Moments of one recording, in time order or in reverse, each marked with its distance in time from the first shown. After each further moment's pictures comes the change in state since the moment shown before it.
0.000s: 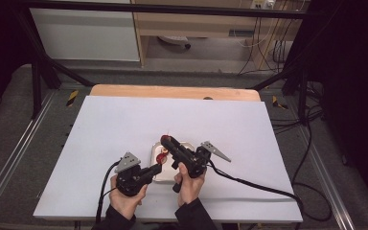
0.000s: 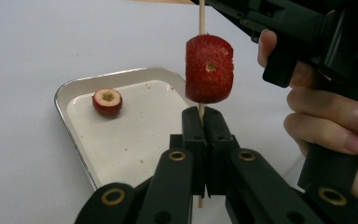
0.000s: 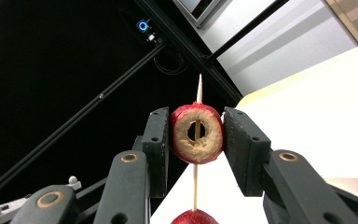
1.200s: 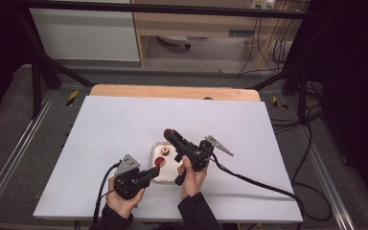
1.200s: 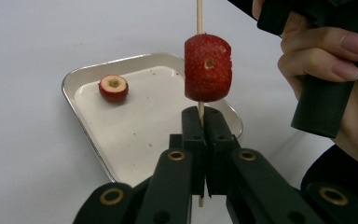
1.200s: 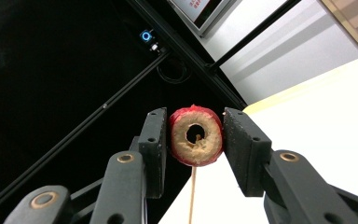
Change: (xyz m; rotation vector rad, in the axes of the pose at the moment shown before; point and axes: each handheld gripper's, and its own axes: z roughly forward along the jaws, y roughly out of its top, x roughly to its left) left arm 0.003 -0.007 -0.004 0.050 0.015 0.041; right arm -0.012 0.014 0.006 -0.028 0.019 0.015
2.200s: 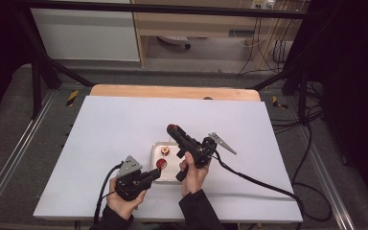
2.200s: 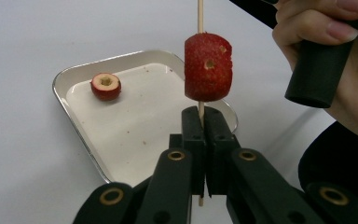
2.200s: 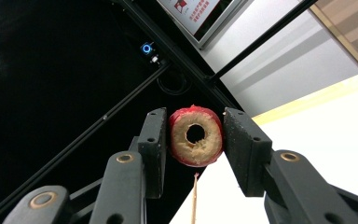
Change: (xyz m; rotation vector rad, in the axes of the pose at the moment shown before) left arm -0.004 -0.001 0.001 0.008 -0.011 0.027; right arm 0.002 0.011 0.000 -0.050 0.000 0.001
